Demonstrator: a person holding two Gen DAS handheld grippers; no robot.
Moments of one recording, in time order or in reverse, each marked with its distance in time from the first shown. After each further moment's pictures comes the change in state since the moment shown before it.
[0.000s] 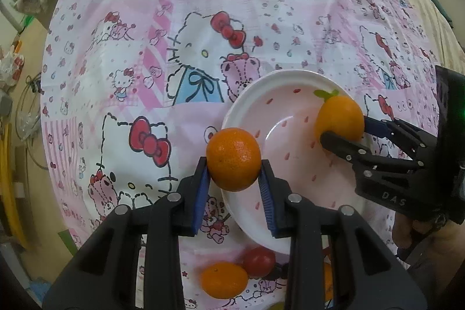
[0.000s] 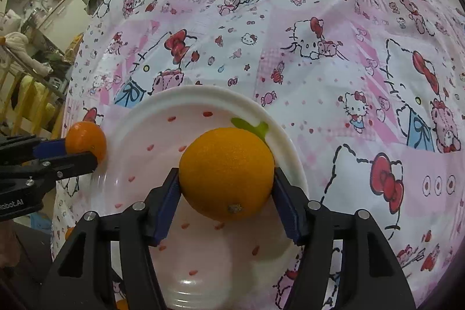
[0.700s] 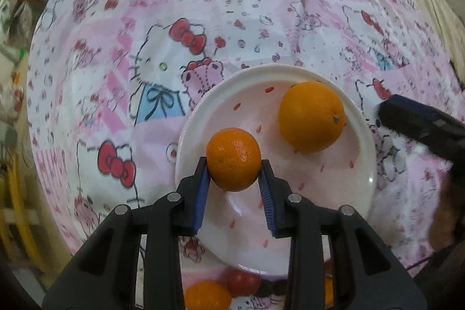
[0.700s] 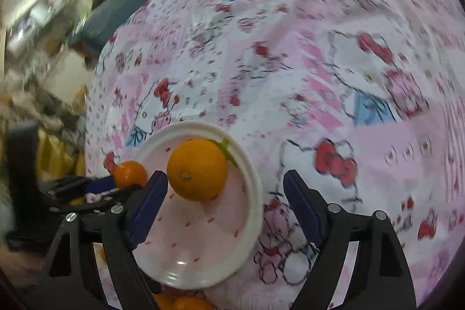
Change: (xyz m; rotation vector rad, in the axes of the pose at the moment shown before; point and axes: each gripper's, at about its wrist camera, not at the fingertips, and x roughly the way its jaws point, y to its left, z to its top) left arm 0.022 -0.046 0.007 0.141 -0.024 0.056; right arm -0.057 -0.053 -0.014 0.256 -0.125 0.092
